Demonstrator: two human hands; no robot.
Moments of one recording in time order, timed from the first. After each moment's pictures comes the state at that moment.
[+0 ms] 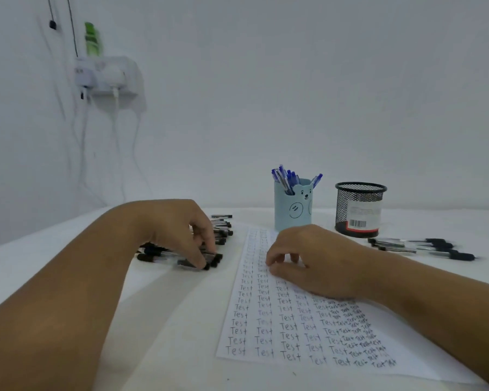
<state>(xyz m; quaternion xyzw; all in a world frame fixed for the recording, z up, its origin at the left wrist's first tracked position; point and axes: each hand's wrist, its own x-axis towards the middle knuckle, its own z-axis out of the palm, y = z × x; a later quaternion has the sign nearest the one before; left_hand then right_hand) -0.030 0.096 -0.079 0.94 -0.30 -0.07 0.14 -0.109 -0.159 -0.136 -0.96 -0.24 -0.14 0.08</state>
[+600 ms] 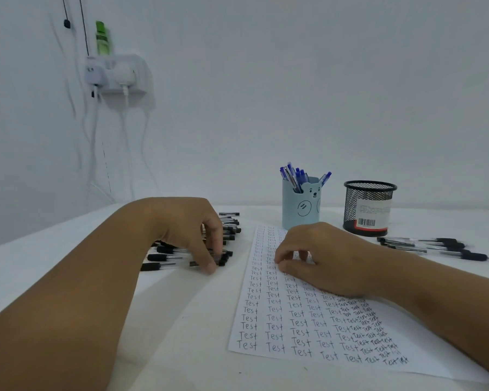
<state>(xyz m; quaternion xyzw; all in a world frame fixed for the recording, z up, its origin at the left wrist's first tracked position) -0.042 0.092 -0.076 0.94 -0.30 -0.09 0.12 -0.110 -0.159 -0.137 -0.95 -0.25 -0.14 0.10</state>
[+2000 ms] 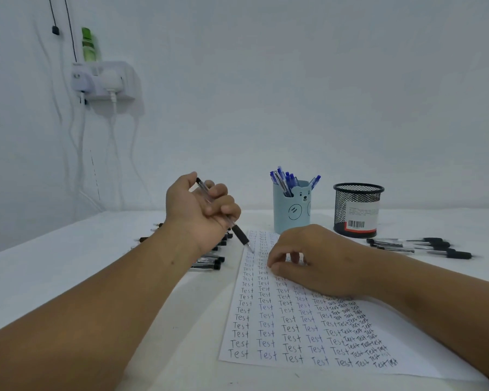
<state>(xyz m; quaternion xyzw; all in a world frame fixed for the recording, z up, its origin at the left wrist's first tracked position) -0.032 0.041 -0.097 0.29 -0.11 -0.15 0.94 -0.109 -0.161 -0.137 -0.95 -0.24 -0.14 0.14</state>
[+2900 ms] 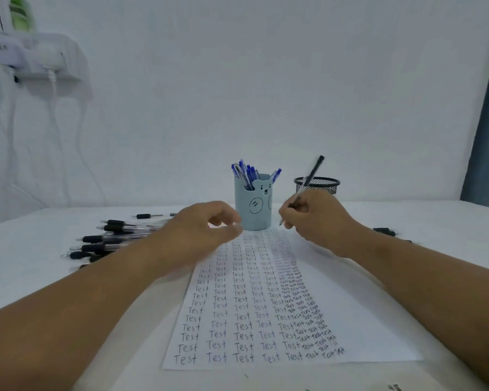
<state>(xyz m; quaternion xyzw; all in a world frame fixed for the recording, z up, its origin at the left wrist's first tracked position) -0.046 0.013 -0.128 0.85 -0.32 0.01 0.42 -0.086 -0.222 -0.131 -0.89 0.03 -0.27 0.37</state>
